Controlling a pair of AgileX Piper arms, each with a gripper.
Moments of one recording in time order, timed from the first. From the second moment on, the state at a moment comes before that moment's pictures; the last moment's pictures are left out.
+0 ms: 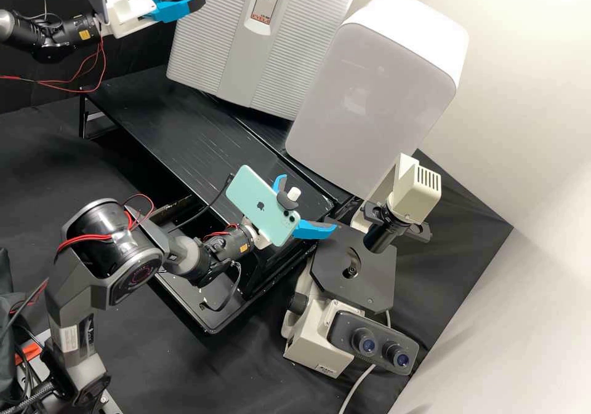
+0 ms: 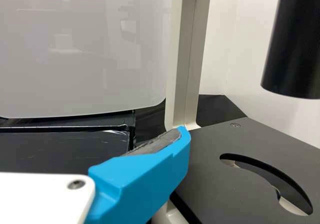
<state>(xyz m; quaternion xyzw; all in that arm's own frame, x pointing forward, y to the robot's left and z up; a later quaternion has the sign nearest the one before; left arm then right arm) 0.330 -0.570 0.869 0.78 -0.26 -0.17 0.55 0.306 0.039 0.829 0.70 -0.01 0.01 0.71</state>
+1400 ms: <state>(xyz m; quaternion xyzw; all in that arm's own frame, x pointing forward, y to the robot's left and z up) 0.287 -0.563 0.792 0.82 -0.24 -0.43 0.29 0.306 0.039 0.829 0.70 -0.01 0.01 0.71</state>
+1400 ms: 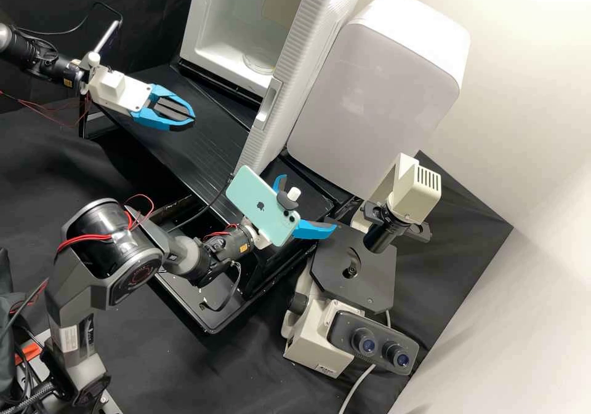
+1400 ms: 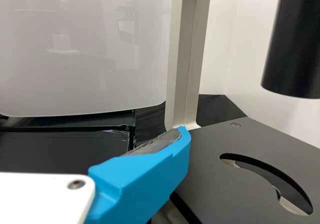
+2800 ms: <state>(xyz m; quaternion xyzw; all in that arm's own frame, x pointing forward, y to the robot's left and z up) 0.315 -0.492 0.856 0.89 -0.07 -0.05 0.45 0.306 0.039 0.829 0.70 -0.01 0.01 0.71</state>
